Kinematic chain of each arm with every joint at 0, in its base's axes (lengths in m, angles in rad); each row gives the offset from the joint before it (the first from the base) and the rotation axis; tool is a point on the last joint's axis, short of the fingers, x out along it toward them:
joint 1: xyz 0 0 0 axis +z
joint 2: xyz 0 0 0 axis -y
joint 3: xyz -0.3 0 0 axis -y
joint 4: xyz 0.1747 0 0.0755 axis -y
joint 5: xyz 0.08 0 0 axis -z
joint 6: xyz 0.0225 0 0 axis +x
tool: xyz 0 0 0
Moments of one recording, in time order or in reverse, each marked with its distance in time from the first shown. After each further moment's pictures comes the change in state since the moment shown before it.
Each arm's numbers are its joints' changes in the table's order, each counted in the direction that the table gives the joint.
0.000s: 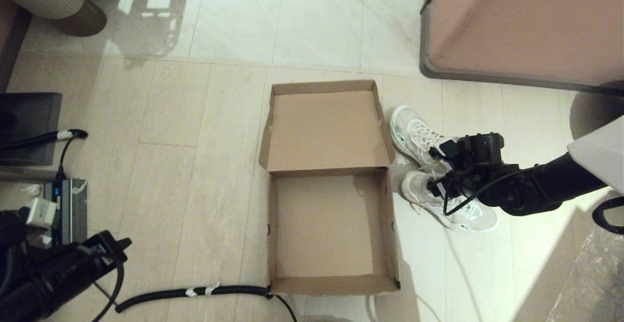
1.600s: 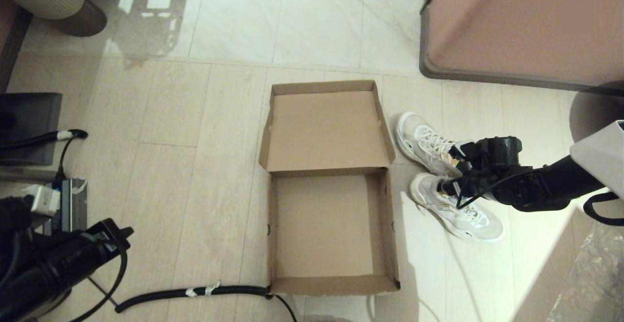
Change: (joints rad) left arm 0.000 -0.036 0.057 0.001 -0.002 0.004; right arm -0.130 -0.081 0.063 -0.001 -0.100 0.062
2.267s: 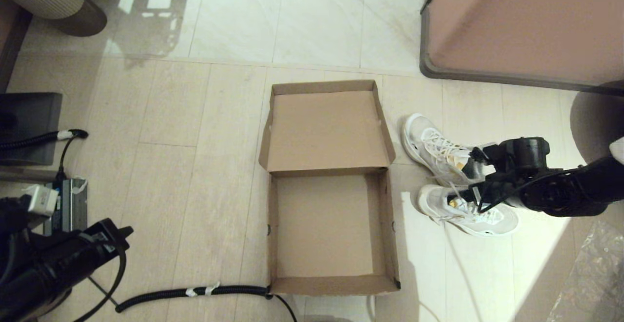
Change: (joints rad) left arm -0.007 0.020 -0.005 -0.001 0.000 0.001; right arm -0.068 0.112 -0.131 -0.033 -0.014 0.044
